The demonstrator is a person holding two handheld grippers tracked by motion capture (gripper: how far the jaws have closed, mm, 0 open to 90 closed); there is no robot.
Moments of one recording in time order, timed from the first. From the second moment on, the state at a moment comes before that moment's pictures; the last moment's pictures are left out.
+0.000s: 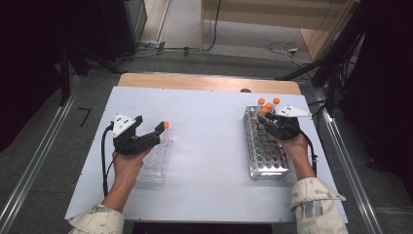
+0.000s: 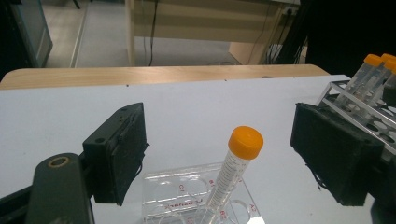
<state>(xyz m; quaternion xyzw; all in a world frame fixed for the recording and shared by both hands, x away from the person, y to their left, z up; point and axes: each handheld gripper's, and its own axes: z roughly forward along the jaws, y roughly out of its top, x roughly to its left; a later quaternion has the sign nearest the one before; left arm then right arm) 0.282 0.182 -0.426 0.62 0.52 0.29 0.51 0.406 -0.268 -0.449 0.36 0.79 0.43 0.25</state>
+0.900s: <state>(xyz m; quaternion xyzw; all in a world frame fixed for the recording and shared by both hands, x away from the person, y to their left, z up) 0.281 0.181 -0.427 0.62 0.52 0.29 0.51 0.405 -0.272 -0.445 0.35 0.78 0.46 0.25</state>
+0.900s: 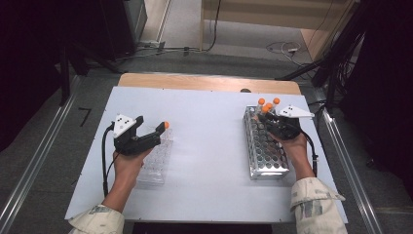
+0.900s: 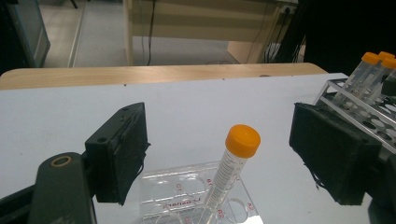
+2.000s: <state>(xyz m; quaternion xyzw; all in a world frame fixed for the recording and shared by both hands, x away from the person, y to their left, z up) 0.279 0.181 -0.422 0.62 0.51 0.29 0.52 0.371 -0.258 -0.397 0.33 0.75 0.52 0.23</state>
